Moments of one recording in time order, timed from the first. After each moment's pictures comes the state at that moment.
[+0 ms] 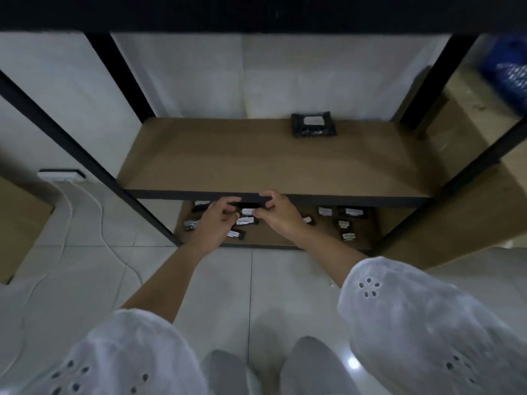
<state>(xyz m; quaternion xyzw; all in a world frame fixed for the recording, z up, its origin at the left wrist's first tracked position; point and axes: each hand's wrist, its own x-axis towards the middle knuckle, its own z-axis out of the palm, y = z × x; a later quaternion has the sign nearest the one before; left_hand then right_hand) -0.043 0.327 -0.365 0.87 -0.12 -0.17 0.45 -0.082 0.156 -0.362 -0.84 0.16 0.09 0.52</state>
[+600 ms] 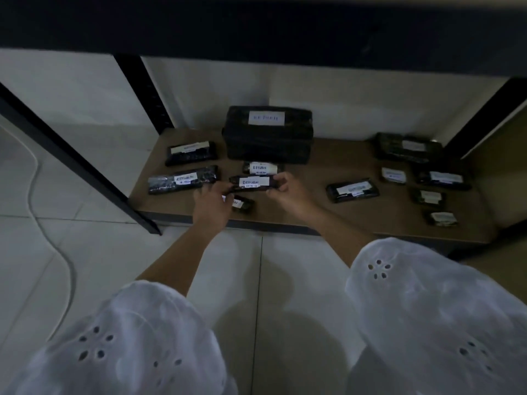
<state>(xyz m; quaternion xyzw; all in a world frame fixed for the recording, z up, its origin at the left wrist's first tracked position) 0.084 0.330 -0.779 0.95 -0.04 -0.08 0.29 0.047 0.146 -0.767 -0.84 0.16 0.07 0.51</state>
